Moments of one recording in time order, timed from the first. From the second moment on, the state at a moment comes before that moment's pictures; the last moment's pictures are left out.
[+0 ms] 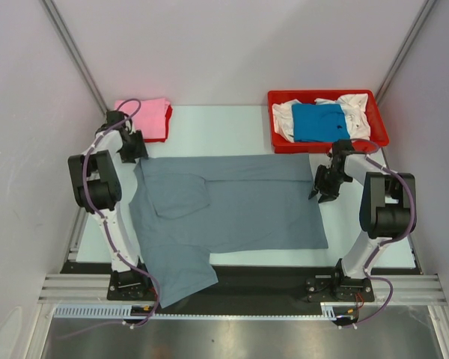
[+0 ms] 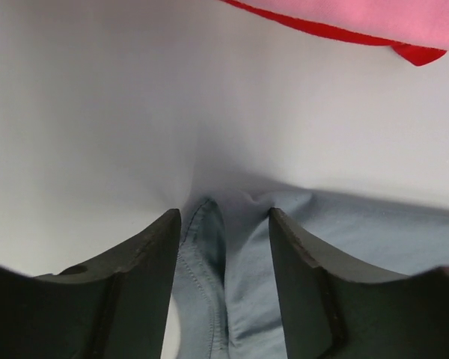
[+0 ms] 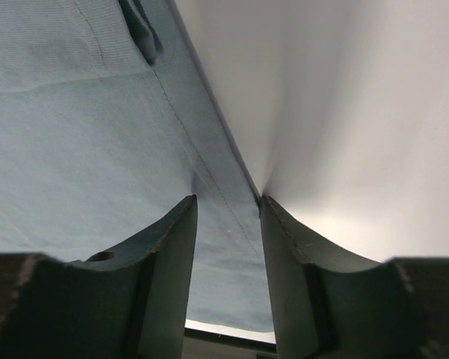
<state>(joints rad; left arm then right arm) 0.19 2.14 1.63 -0.56 0.10 -0.13 -0.05 1.78 1.10 -0.67 -0.21 0.31</state>
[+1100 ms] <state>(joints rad) 0.07 2.39 1.98 -0.44 0.17 -0.21 -0.11 1.55 0.80 -0.51 -0.23 0.55</state>
